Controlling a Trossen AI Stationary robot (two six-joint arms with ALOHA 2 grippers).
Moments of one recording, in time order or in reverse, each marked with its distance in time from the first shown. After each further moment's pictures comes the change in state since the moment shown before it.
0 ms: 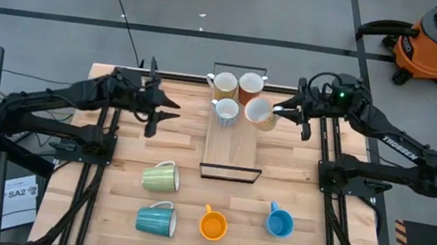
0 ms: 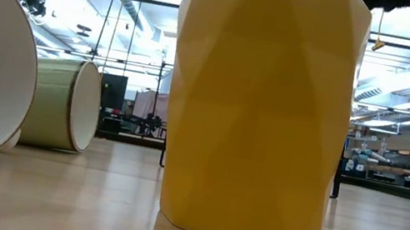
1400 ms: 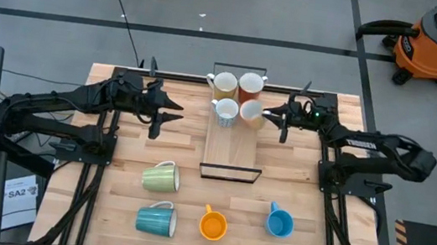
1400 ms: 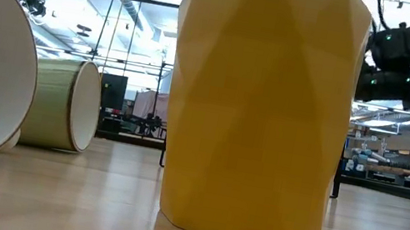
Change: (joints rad) left arm 0.000 -0.004 -0.093 0.138 -0.001 -0.075; right arm -0.162 0.280 -0.620 0.998 0.069 0.037
